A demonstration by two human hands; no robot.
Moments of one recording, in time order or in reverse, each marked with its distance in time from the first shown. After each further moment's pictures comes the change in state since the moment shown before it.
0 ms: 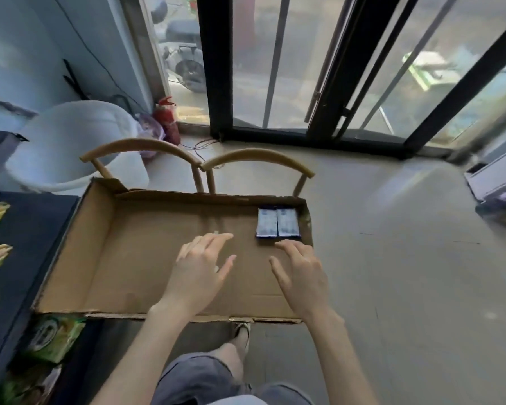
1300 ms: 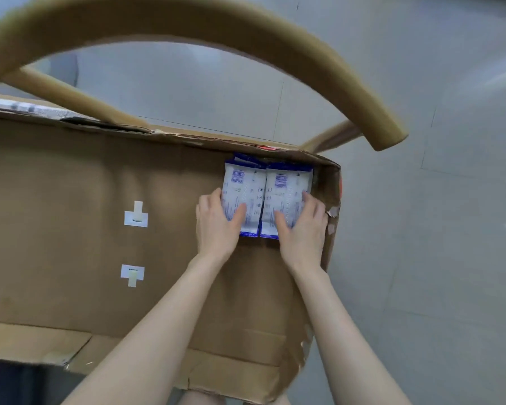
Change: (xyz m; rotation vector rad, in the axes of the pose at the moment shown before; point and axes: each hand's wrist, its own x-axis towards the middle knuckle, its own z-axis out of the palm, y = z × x) left_hand 0.309 -0.094 0.407 -0.268 -0.206 -0.791; right_hand 0.263 0.316 0.268 0.050 -0.361 0.589
